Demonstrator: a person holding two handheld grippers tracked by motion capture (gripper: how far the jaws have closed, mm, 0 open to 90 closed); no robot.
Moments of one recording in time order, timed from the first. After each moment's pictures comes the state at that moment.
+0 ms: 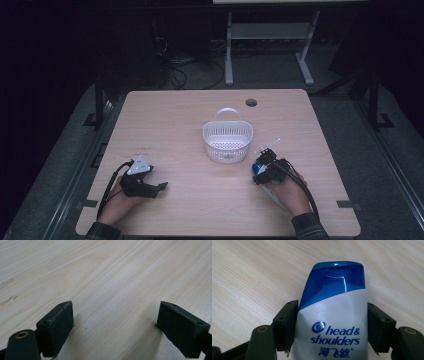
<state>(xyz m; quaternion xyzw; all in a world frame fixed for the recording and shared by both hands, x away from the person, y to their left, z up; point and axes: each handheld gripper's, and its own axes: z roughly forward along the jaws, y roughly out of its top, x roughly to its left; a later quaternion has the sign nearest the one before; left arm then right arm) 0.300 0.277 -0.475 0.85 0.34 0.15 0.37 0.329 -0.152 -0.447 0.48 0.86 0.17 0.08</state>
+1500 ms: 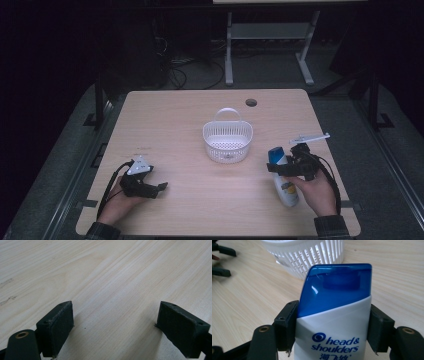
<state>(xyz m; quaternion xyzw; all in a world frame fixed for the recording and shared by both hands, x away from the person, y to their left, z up) 0.300 0.277 -0.475 0.85 0.34 0.15 0.37 0.307 -0.223 -0.397 0.49 0.79 0.37 0.05</state>
